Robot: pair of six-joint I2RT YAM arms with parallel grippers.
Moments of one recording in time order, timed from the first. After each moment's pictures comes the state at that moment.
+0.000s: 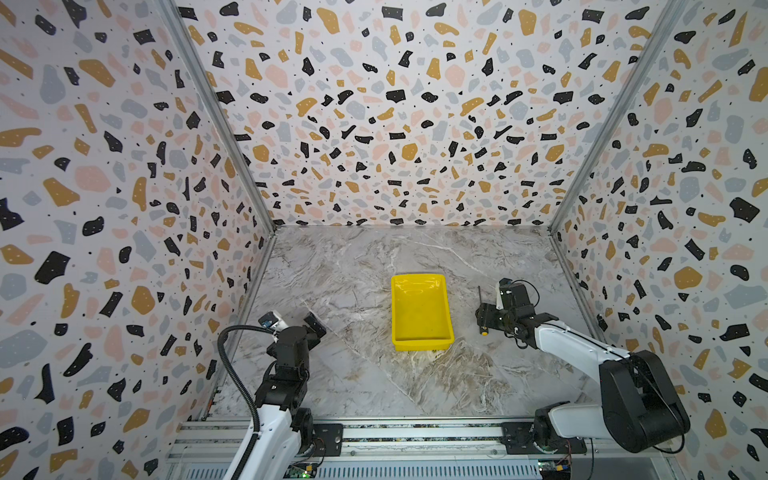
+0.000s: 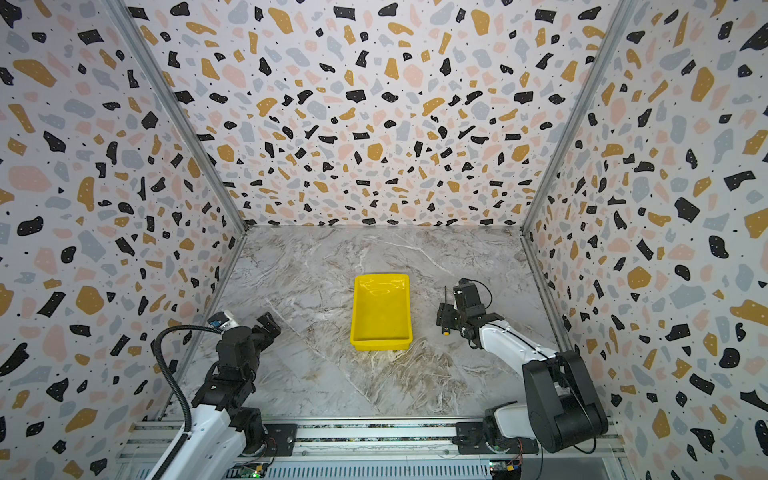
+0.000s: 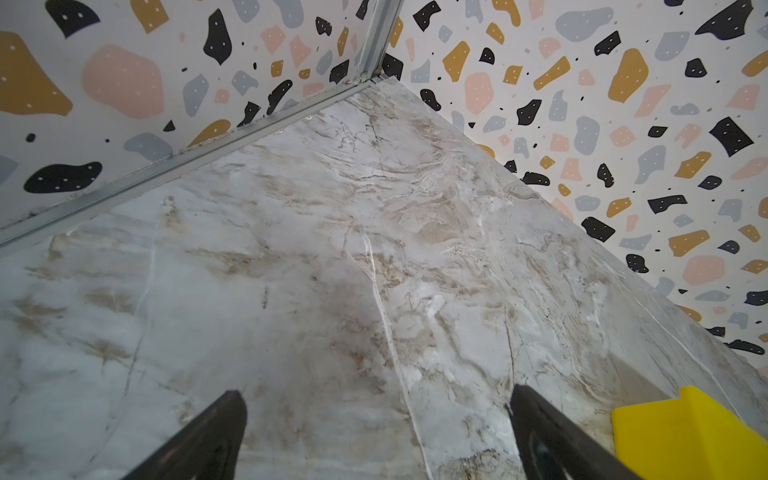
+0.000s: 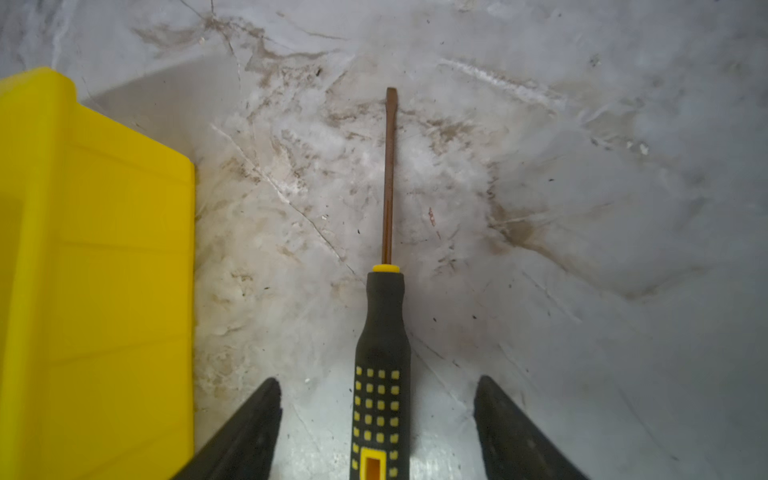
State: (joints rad) left arm -0.10 0.56 0.22 -0.16 -0.35 -0.64; right arm 0.31 1.35 0.63 -0.19 -0.01 0.44
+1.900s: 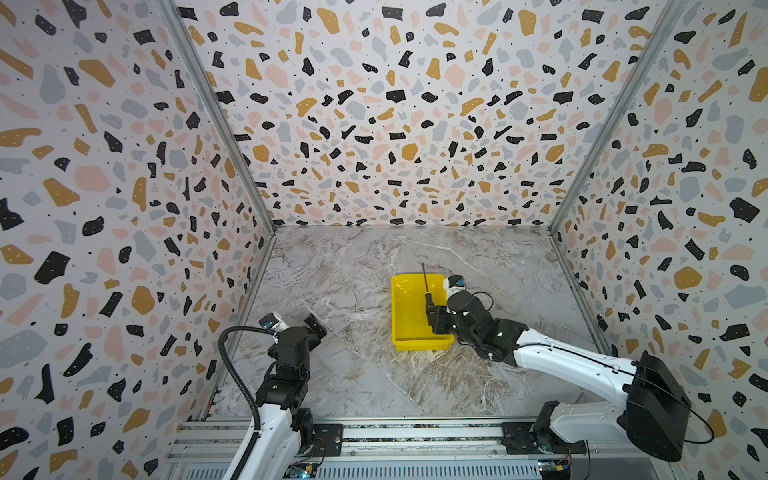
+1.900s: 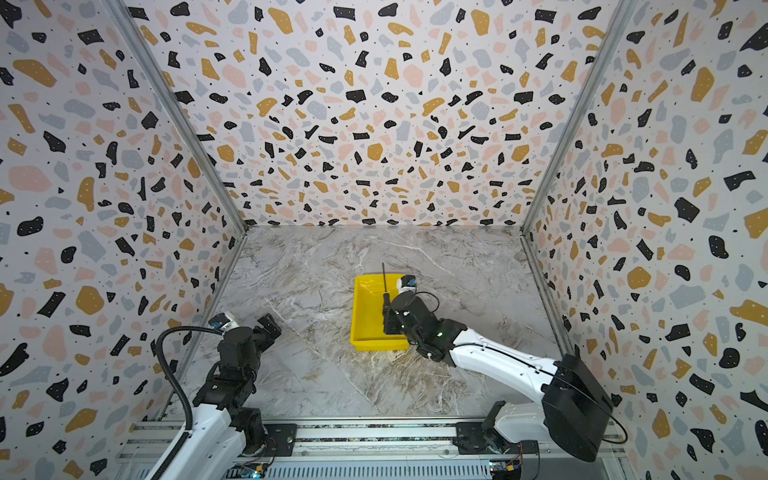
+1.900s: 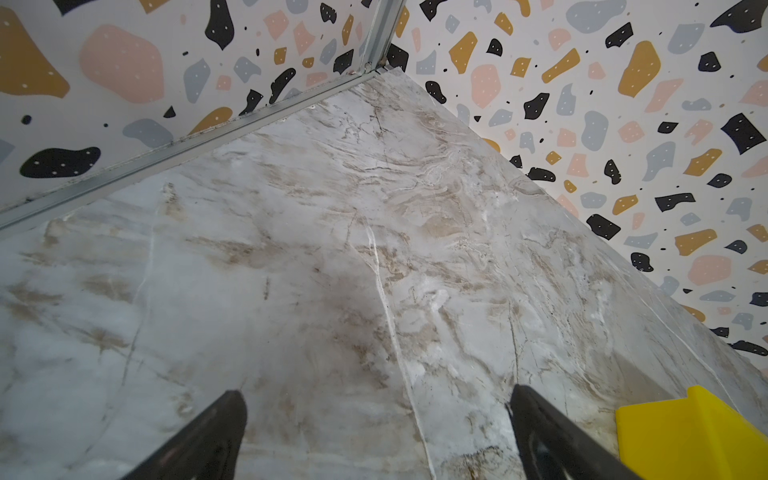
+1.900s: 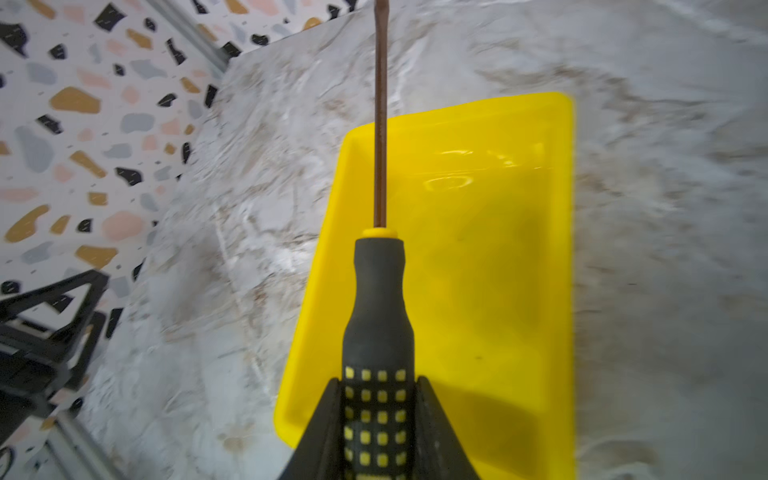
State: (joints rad) left arm -0.10 0.56 0.22 -0.16 -0.35 -0.66; right arm 0.94 1.35 0.84 -0.11 0.19 0.74
